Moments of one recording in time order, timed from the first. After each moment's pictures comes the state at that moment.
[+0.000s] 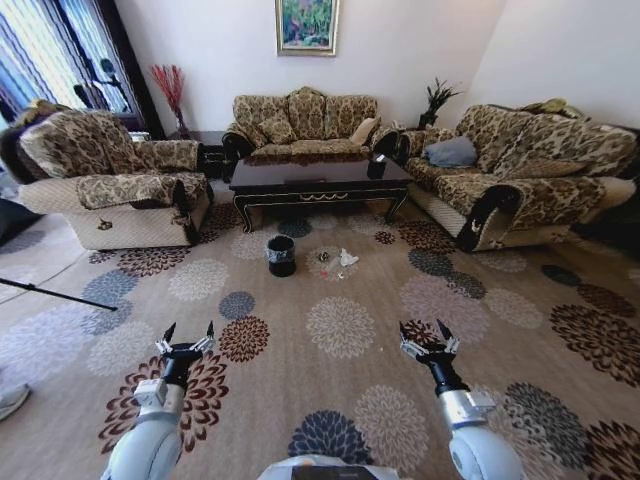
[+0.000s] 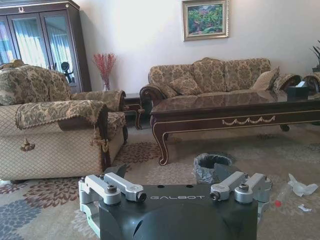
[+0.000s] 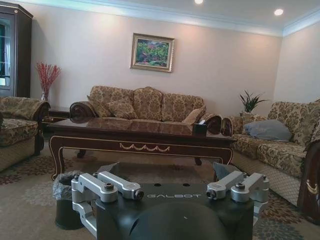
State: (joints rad) left arm 1.73 -1.18 -0.65 -2.15 -0.33 0.02 -0.23; right arm -1.74 1.22 0.65 2.07 0.26 0.20 0.06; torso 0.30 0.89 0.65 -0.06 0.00
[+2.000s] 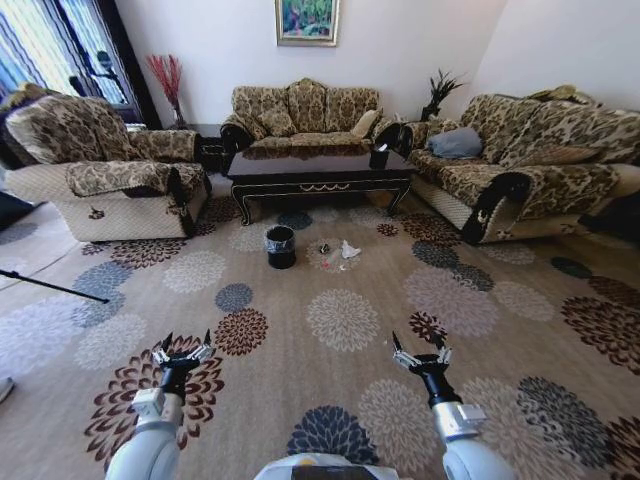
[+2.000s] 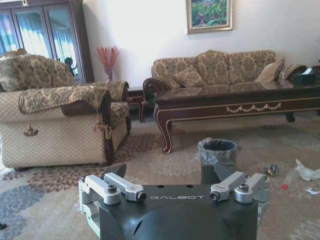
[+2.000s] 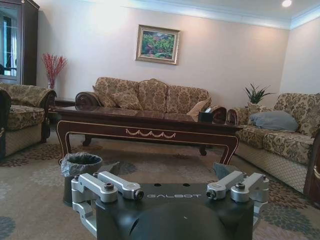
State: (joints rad) left arm 1.75 -1.18 -0.67 -2.13 -0.33 -0.02 -0.23; right arm -1.78 1.26 0.63 2.07 0.20 0.24 0.05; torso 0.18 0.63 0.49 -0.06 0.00
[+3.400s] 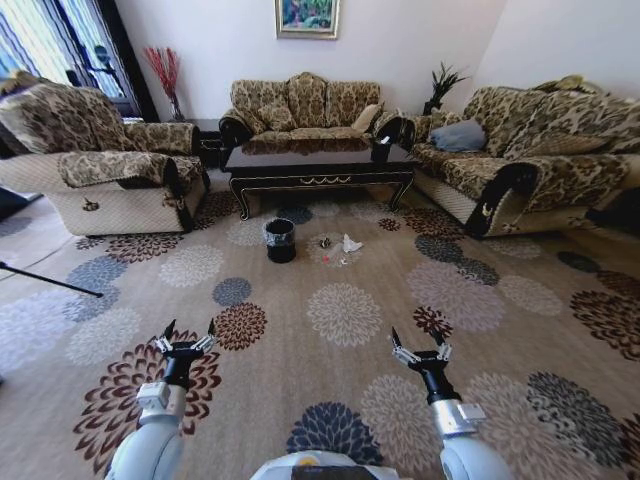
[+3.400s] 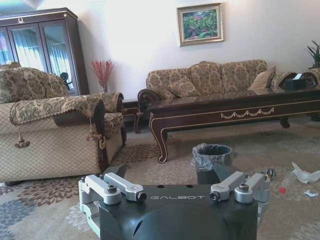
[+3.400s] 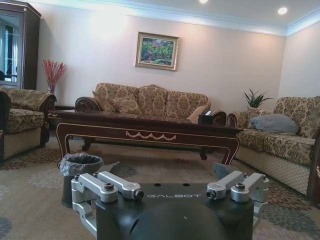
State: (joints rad) left arm 1.73 -1.20 -0.64 -2.16 -0.26 -0.02 -0.23; right arm -1.76 1.28 0.62 2.06 0.19 0.27 0.05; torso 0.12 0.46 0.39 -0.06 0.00
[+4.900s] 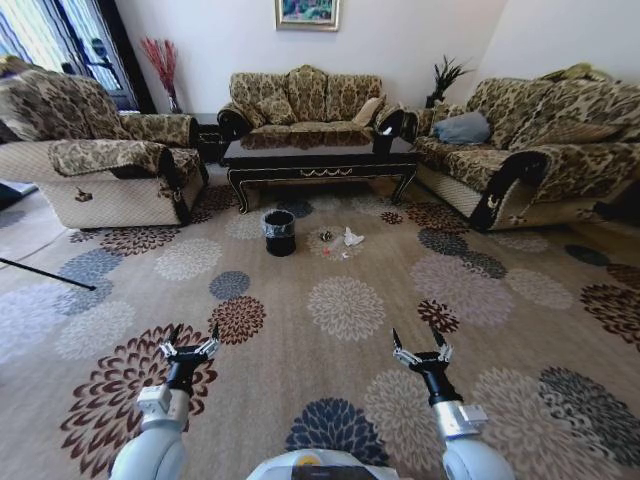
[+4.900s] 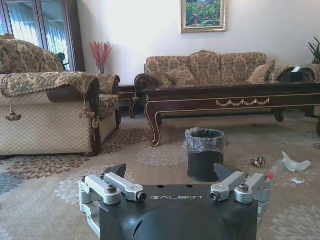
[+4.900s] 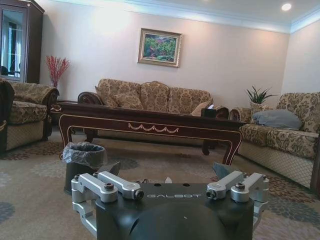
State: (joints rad) left arm 1.75 -1.21 -0.63 -2.21 -0.32 0.03 -0.24; right arm -1.77 1.27 0.63 2.07 0.19 0.27 0.04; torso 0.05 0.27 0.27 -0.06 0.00
